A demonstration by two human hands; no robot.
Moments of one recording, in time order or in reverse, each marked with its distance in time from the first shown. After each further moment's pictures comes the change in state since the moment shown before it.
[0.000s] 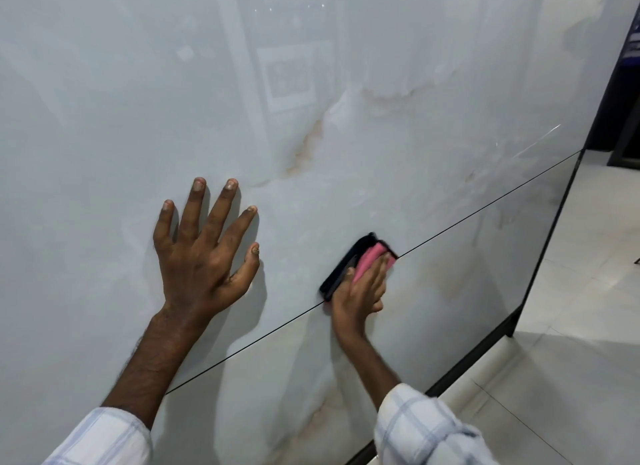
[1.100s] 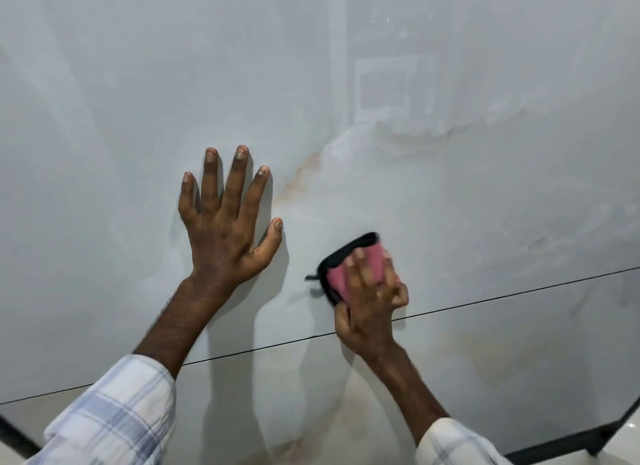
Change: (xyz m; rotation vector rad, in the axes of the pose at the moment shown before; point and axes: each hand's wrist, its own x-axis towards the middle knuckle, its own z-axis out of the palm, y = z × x) left_hand 0.069 0.046 0.036 0.269 -0.052 -0.186; right_hand 0.103 -0.015 -0.039 -0.179 -0.189 -1.132
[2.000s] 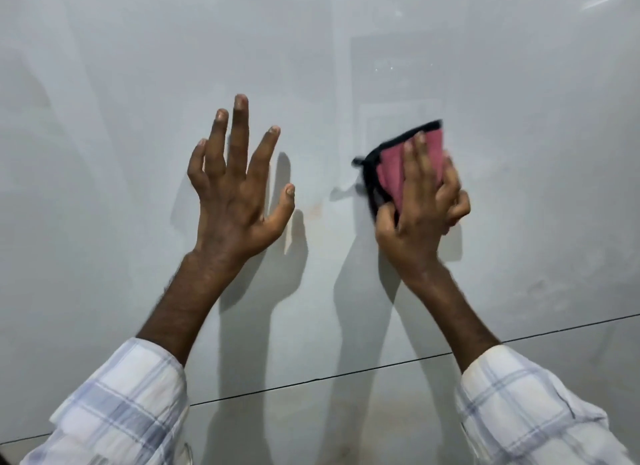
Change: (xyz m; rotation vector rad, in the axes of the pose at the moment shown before) left_hand 0.110 -0.003 -0.027 -0.089 0.019 -0.041; right_hand 0.204 0.011 -0.072 -0.067 0.313 0.051
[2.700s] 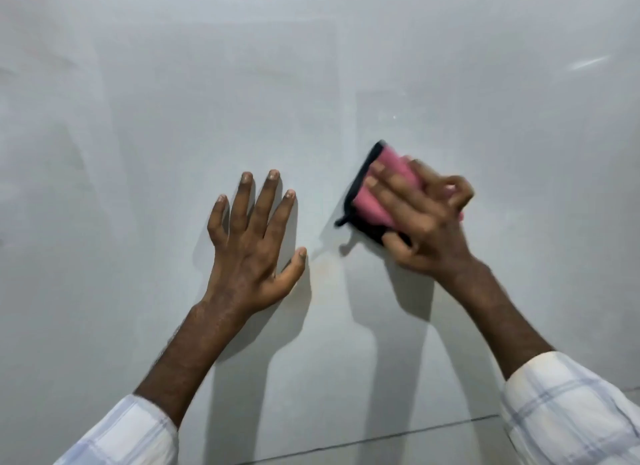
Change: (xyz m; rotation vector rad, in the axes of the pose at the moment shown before) left_hand 0.001 -0.007 0.009 0.075 -0.017 0.093; right_hand 0.083 0.025 -0.003 -0.005 -0.026 -0.624
